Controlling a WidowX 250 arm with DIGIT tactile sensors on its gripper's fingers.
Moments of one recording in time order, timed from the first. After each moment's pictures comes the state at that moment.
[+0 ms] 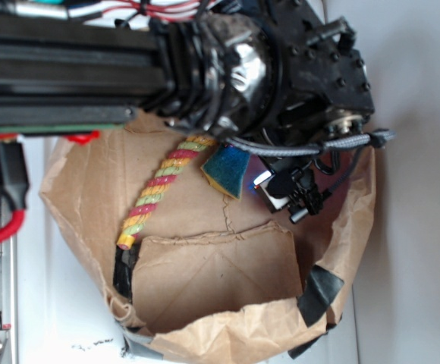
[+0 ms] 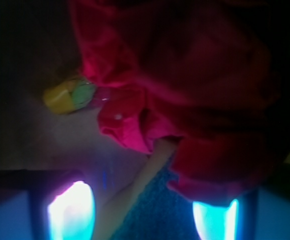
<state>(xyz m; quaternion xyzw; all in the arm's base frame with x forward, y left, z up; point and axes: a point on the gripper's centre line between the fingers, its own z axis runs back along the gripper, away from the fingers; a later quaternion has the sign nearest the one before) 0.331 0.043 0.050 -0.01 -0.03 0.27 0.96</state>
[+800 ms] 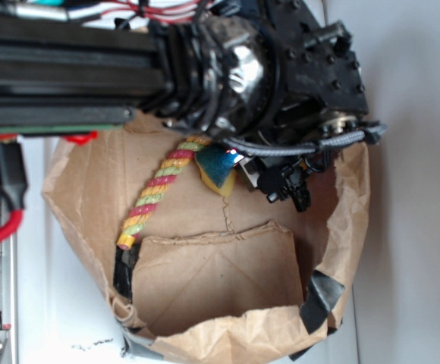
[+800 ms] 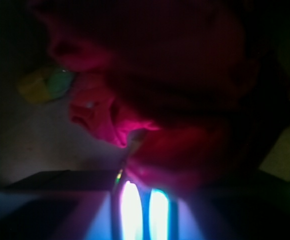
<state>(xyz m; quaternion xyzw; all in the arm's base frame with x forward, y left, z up) 0.325 0.049 0.056 -0.01 -0.03 0.24 0.97</state>
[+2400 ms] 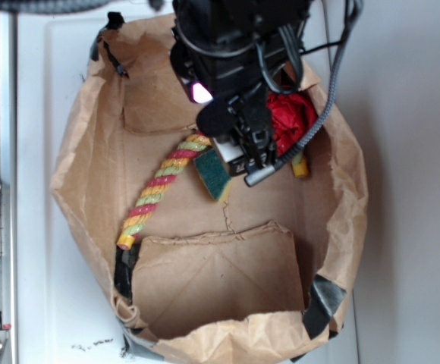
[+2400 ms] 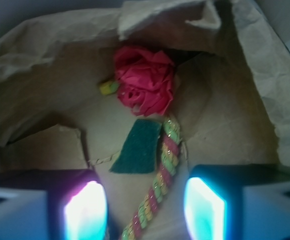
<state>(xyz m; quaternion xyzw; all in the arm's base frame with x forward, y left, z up) 0.291 0.066 0.146 -0.07 -0.12 0.19 0.97</state>
